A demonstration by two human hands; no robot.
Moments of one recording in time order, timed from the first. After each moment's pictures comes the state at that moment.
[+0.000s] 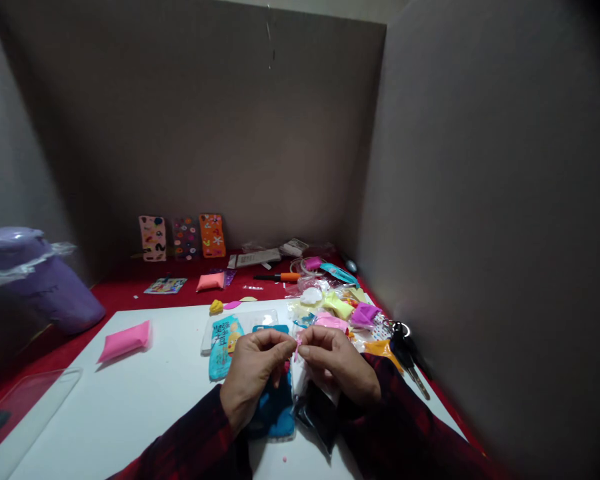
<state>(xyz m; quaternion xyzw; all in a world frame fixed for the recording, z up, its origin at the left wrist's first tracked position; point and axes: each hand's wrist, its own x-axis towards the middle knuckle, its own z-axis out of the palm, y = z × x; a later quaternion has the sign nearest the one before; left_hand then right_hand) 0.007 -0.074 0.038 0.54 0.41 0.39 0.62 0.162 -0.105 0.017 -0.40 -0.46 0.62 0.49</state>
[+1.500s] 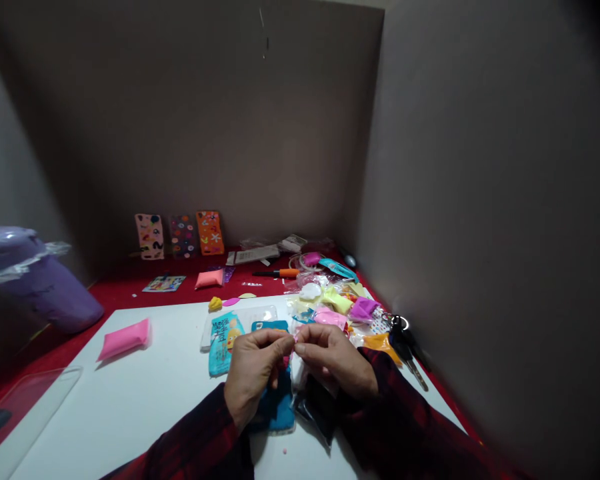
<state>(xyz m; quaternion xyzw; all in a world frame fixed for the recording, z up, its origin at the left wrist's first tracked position) 0.012 -0.077 0.032 0.52 0.46 0.40 0.60 0.160 -0.105 0.018 -0.42 -0.46 0.62 0.48</state>
